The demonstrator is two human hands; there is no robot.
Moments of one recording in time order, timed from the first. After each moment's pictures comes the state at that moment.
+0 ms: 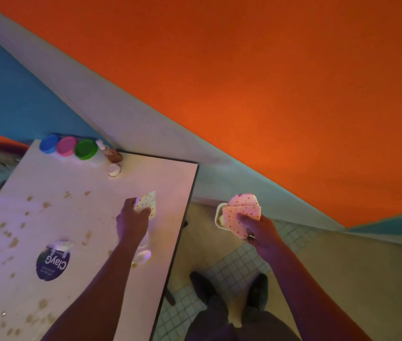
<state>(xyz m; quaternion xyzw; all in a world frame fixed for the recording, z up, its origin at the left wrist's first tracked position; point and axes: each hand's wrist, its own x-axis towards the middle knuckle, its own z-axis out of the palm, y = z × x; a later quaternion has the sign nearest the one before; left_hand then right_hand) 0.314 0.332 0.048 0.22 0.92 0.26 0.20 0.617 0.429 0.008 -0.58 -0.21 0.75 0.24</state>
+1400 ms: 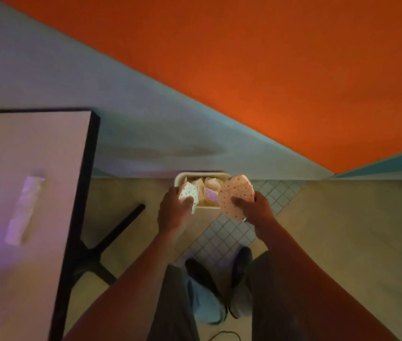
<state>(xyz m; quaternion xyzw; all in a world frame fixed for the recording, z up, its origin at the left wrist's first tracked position) 0.482 0.442 -0.268 0.37 0.84 0.14 0.36 0.693 0.478 -0.279 -0.71 -0.27 0.62 0.20</state>
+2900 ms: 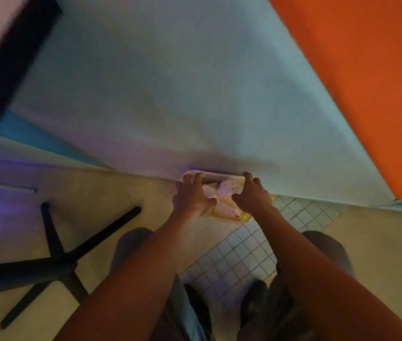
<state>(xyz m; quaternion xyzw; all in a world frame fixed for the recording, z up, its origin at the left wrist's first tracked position) 0.466 0.497 -0.468 0.49 0.81 -0.01 0.31 0.630 0.547 -0.459 -0.65 -0.65 0.39 -0.05</state>
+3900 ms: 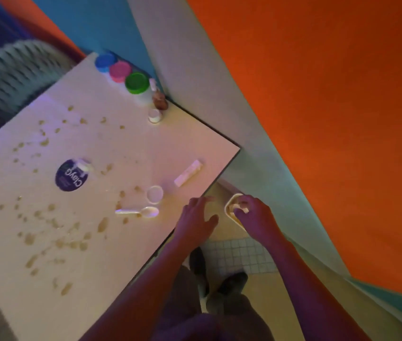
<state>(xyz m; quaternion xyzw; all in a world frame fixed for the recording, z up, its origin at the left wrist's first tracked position) 0.447 0.327 0.005 0.32 0.87 0.22 0.31 0.573 0.470 -0.008 -0.44 -0.77 0.46 0.00</state>
